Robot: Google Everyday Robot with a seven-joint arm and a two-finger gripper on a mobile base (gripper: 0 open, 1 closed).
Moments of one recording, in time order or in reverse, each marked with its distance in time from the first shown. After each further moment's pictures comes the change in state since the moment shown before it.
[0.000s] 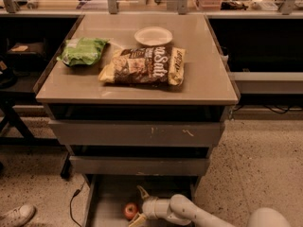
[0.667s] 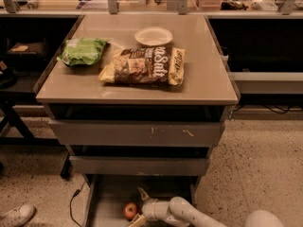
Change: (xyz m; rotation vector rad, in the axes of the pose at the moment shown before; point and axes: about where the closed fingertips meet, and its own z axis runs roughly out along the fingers) arm 0.020 -0.003 0.009 0.021 0.001 0.027
